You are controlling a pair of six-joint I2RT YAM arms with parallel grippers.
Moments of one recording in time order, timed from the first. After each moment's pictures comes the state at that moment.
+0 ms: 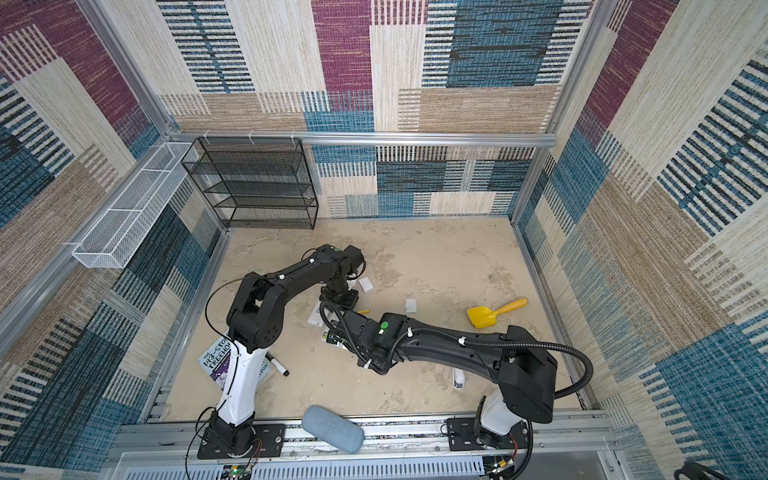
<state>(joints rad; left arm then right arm) -0.57 2.24 1.78 -1.19 0.02 -0.24 1.13 1.55 1.13 -0.81 0.24 -0.29</state>
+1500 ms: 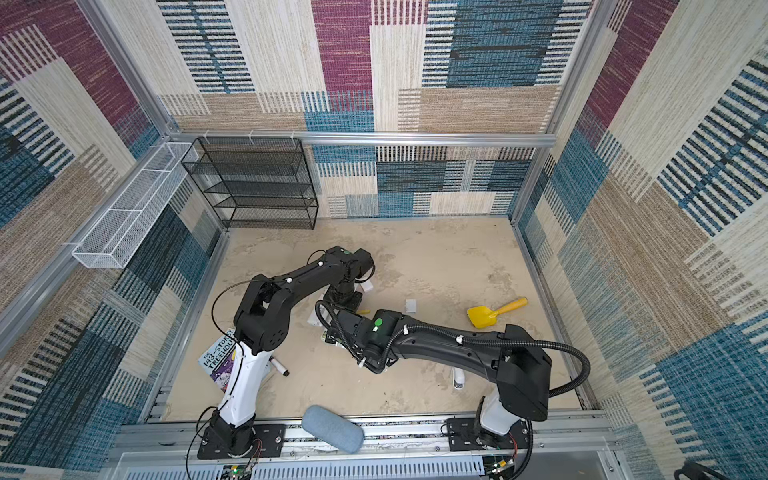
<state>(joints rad) -0.63 2.26 1.83 -1.25 -0.12 -0.31 1.14 1.60 1.25 -0.97 0.33 -0.29</state>
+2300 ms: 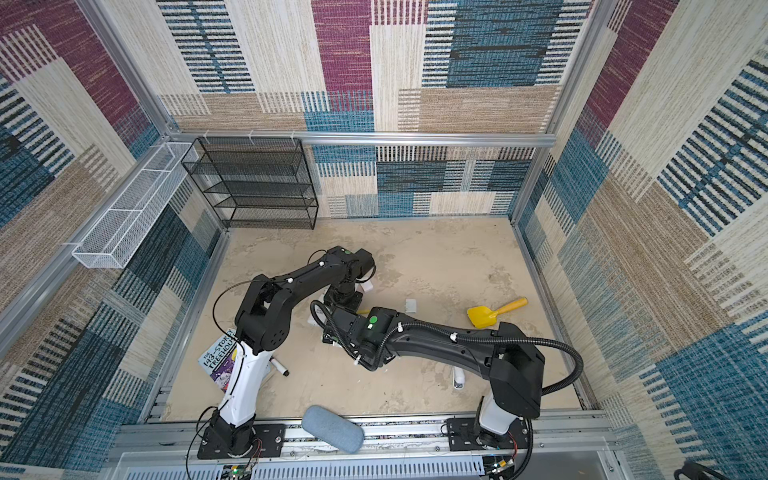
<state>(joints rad) -0.63 2.27 1.84 -1.25 -0.13 -0.31 1.15 1.63 1.30 -1.01 0.34 -0.32</state>
